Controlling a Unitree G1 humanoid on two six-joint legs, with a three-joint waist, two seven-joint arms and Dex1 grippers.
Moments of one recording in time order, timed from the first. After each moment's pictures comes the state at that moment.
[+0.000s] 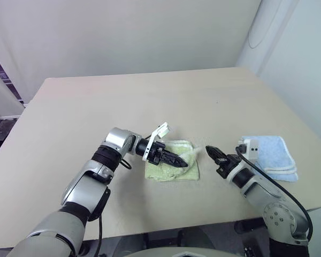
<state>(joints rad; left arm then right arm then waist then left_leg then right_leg) -0.87 0.24 -0.35 0.63 -0.39 0.95 -1.46 0.07 -0.25 -0.23 -0.44 0.74 0.76 0.27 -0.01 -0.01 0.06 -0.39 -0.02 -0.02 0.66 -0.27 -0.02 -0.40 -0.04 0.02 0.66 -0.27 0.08</state>
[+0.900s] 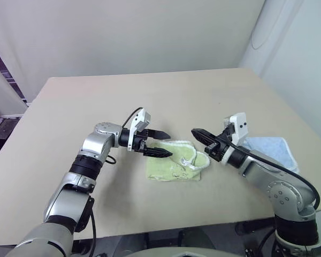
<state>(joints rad) -0.71 0.36 -0.21 0.47 -0.32 0.31 -1.42 -0.17 -0.46 -0.09 -0.54 0.78 0.87 0.35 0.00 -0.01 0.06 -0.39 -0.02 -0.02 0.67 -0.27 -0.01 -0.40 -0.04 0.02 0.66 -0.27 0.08</state>
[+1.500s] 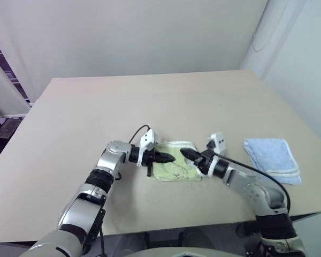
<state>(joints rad) -0.63 0.22 -0.26 0.79 -0.15 -0.04 -1.30 -0.11 -0.33 0.06 -0.09 0.59 0.68 0.53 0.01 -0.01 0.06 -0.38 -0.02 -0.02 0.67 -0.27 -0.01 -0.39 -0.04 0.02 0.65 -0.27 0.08</state>
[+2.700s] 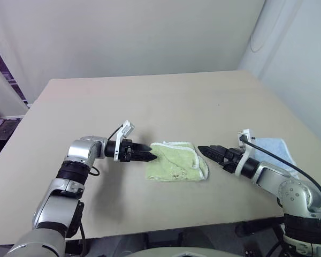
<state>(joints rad) -0.65 0.47 -0.17 0.52 -0.35 0.87 -1.38 -0.15 -0.43 -0.32 -0.24 0.94 1.07 0.42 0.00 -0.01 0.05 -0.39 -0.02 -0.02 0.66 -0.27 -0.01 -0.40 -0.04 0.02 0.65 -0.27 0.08</state>
